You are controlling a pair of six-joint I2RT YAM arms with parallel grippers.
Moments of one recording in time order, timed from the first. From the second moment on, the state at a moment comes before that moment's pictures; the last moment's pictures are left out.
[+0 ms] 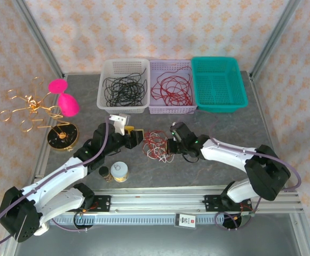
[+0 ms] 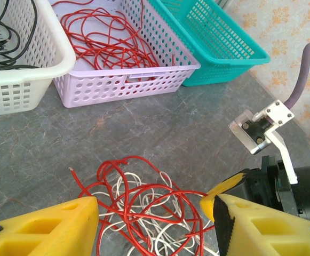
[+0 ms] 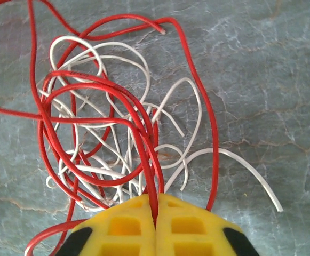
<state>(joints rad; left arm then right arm) -0.56 0.96 0.55 0.01 0.11 -0.41 0.77 1.42 0.75 -0.27 -0.03 0.64</state>
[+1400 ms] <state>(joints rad) -0.58 1.37 1.00 0.07 0.53 0.13 0.77 1.16 1.36 -0.79 -0.19 0.06</state>
